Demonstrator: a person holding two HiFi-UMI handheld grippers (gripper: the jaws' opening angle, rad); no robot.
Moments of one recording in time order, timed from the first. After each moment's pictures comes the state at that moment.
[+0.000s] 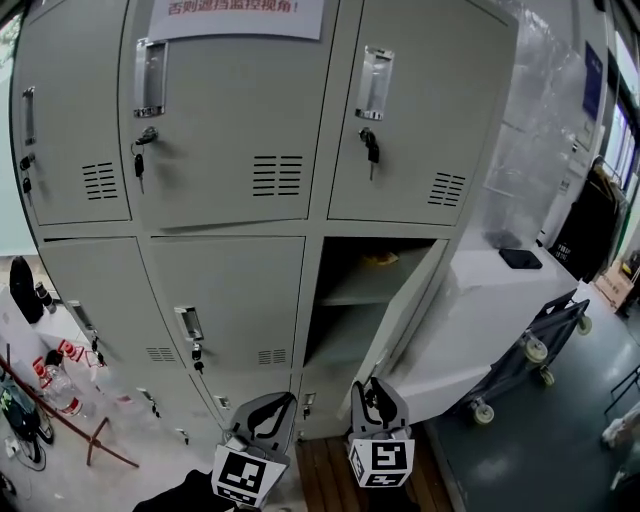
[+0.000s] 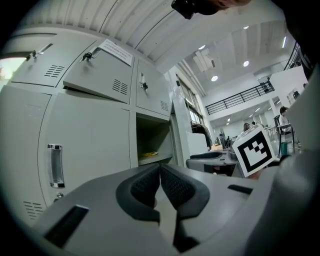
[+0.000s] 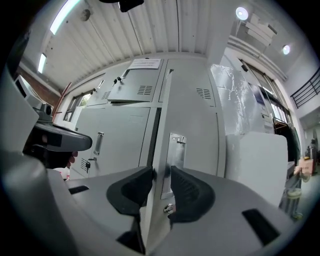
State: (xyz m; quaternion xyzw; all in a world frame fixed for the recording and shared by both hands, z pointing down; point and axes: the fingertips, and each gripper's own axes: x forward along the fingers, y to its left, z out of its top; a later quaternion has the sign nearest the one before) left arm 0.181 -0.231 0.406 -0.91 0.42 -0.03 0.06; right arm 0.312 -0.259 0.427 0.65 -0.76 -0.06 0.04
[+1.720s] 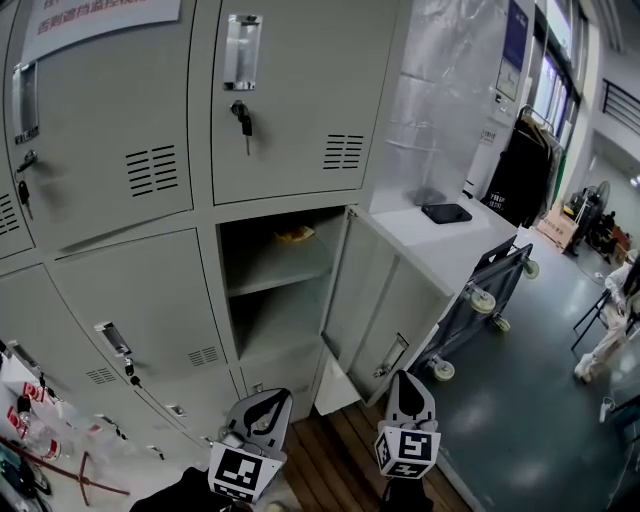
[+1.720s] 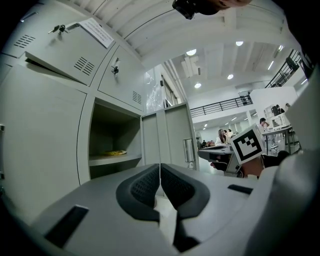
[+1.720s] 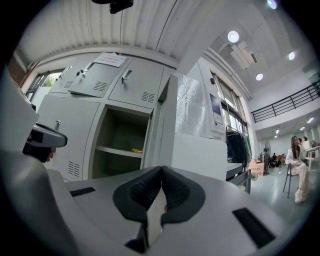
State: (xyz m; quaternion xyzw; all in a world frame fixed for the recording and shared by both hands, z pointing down) left arm 0.295 -0.219 0.416 -0.96 0.29 0.00 0.06; right arm 0.494 -0.181 0.433 0.80 -0.59 -0.04 0.04
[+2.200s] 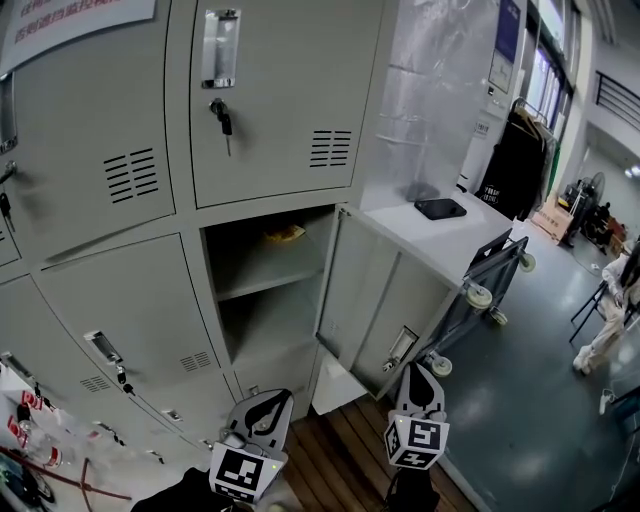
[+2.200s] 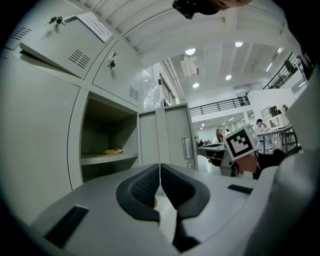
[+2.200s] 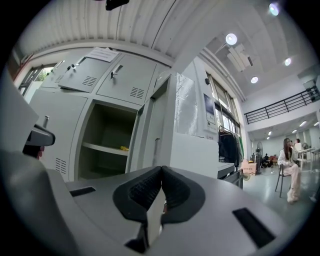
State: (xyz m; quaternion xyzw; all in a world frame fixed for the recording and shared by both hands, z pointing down) left arm 0.315 -0.225 0.422 -0.96 0.27 -0.01 0.04; right arm 0.538 -0.186 0.434 0.83 -0.56 -0.04 0.04
